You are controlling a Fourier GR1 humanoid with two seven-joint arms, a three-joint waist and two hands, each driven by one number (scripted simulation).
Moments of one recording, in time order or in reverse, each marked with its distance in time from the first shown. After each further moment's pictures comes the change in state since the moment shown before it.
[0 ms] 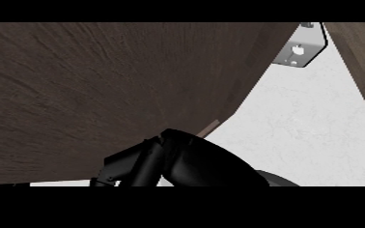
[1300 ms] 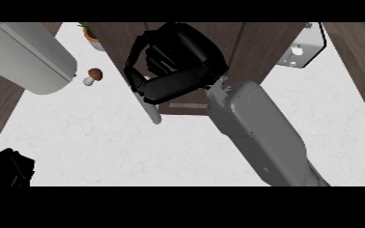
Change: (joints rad) left arm -0.020 -0.112 0.095 0.012 -0.078 -0.107 0.074; right arm -0.228 0.003 -0.242 0.679 -0.106 0.107 -0.308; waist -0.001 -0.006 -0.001
